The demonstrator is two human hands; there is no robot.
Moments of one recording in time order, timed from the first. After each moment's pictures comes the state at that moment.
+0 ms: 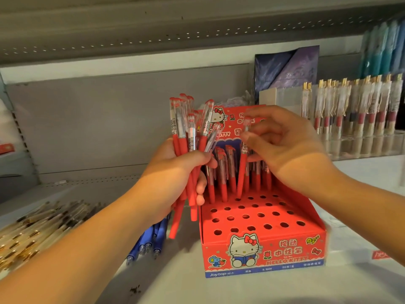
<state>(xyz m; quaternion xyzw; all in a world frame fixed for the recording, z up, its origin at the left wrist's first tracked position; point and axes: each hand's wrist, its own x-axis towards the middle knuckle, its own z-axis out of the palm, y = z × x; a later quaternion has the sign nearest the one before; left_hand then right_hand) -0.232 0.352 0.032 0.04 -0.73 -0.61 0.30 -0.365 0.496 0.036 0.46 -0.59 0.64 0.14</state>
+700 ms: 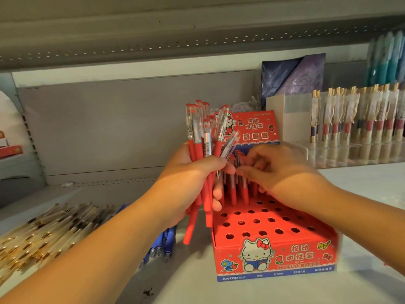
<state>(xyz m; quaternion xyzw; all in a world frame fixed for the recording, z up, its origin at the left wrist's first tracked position) -0.230 0.356 0.035 0.02 -0.71 -0.65 0.26 -0.366 0.490 0.021 0.46 -0.78 0.39 0.19</state>
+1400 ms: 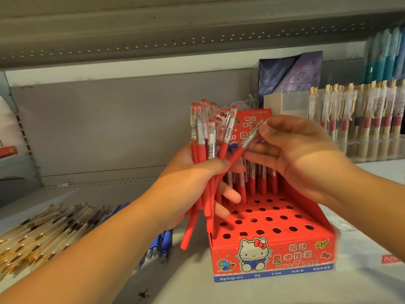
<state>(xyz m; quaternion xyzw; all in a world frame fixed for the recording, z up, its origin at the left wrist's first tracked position) -0.227 0.361 0.034 -0.02 -0.74 -0.64 0.21 -0.346 0.497 0.048 0.37 -0.47 0.79 -0.11</state>
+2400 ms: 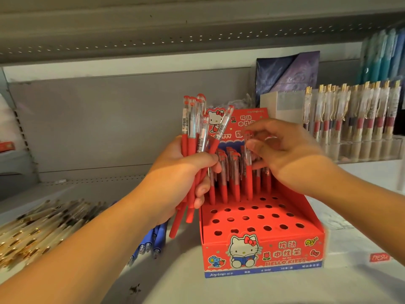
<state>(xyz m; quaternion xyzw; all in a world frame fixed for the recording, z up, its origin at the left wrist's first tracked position) -0.224 0.364 0.037 0.01 -0.75 -0.60 0.28 -0.374 0.498 0.037 0.47 -0.67 0.56 0.12</state>
